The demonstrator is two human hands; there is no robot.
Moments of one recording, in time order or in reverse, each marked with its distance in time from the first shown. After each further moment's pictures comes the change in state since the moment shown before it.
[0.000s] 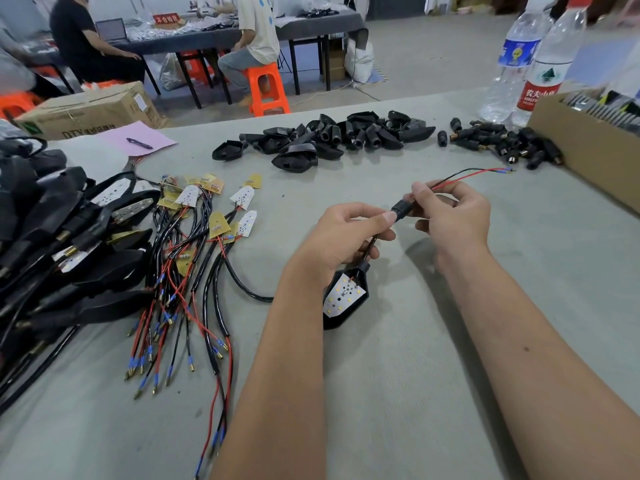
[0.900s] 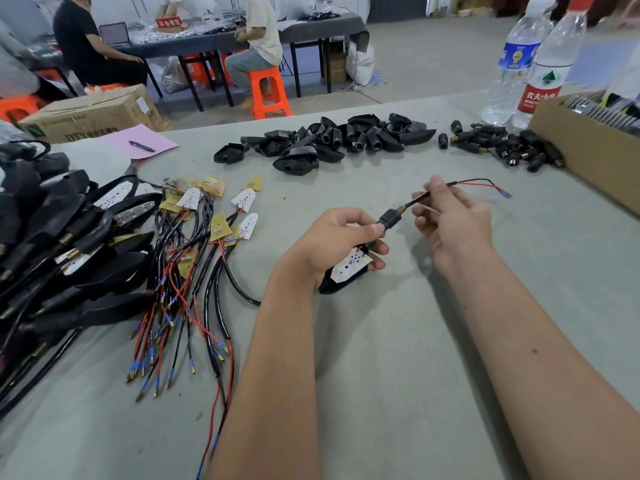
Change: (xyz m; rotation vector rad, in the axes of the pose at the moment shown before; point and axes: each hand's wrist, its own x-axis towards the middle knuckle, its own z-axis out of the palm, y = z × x) left_hand -0.001 0.000 -0.013 -0.102 -0.142 -0.030; right_hand 0.012 0.003 0.000 0.279 0.024 0.181
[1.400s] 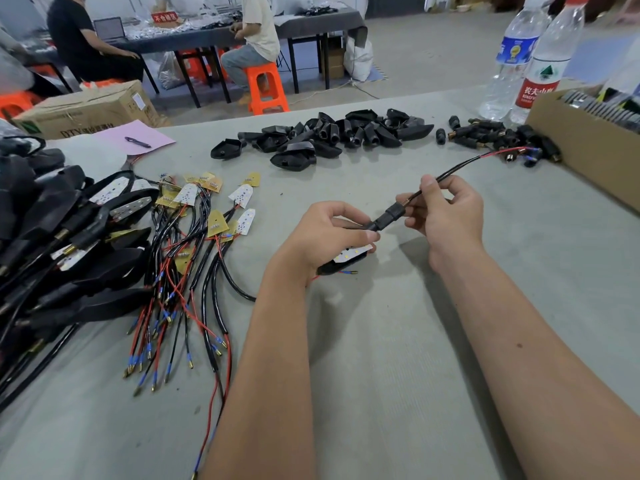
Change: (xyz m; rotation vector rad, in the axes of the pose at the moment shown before) left_hand -0.001 -0.006 -0.009 0.167 0.112 0.056; right_hand -0.005 0.006 0.002 -0.201 -0.056 -0.137
